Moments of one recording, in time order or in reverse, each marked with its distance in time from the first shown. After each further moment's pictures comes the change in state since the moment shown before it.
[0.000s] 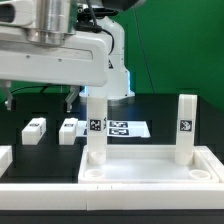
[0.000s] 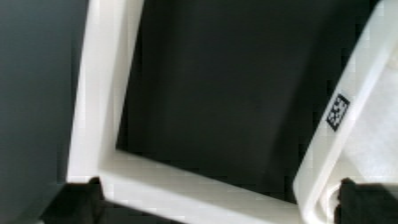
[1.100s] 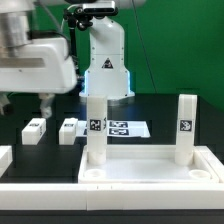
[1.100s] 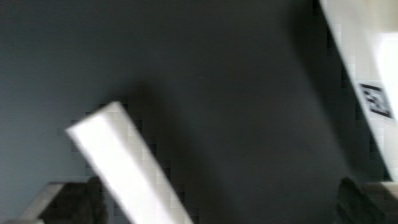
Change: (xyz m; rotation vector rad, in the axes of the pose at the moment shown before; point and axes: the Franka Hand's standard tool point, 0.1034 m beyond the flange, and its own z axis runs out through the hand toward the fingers) arm -0.054 0.028 0.025 0.165 -0.113 0.551
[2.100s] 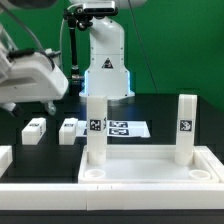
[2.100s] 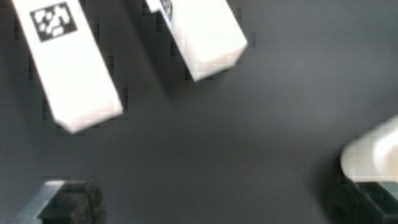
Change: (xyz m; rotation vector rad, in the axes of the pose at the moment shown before) arm -0.072 0.009 0.026 0.123 -0.631 0.016
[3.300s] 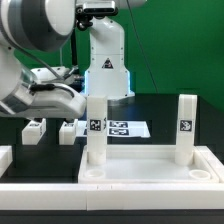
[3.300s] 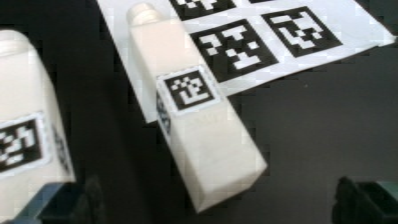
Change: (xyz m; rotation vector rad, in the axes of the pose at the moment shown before) arm -0.007 -0.002 0.051 -0.059 -0.145 0.024
